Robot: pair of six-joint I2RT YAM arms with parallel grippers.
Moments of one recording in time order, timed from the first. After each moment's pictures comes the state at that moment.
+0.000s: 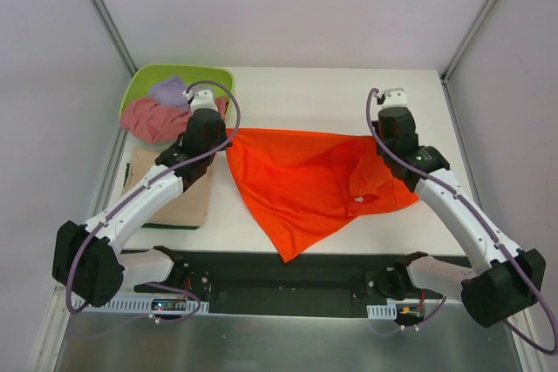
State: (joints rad) left arm -0.48 1.19 0.89 -0.23 -0.40 -0.45; right arm 0.47 1.14 1.01 -0.54 0.54 0.07
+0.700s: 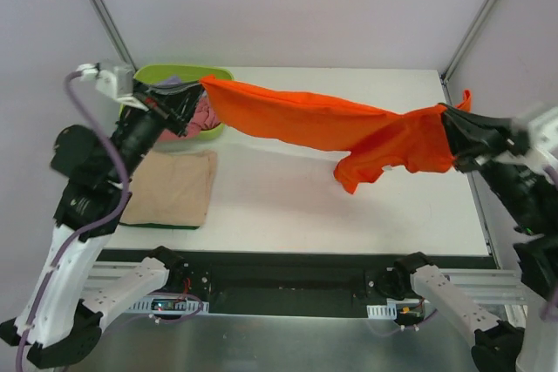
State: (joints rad) left arm -0.48 0.84 1.30 -0.23 0.07 -0.31; right arm 0.38 0.76 1.60 -0.66 -0.14 -0.26
